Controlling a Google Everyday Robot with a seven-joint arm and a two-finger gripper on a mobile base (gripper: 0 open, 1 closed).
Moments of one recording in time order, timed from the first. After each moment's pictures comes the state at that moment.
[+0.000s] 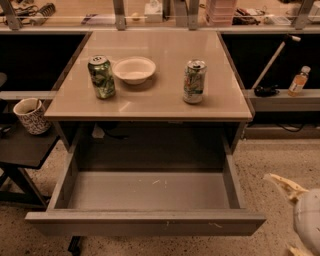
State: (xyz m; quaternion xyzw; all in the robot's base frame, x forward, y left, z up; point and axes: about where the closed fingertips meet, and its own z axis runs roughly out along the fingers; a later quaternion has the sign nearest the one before) arm 0.290 -0.191 0.804 -0.57 0.78 0.10 0.26
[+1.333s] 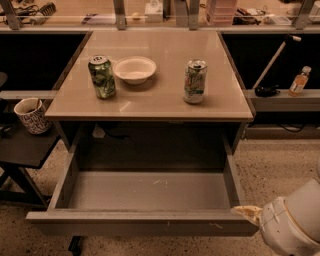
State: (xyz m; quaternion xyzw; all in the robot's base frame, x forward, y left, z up) arm 0.254 -0.176 0.725 -0.64 0.73 0.23 0.10
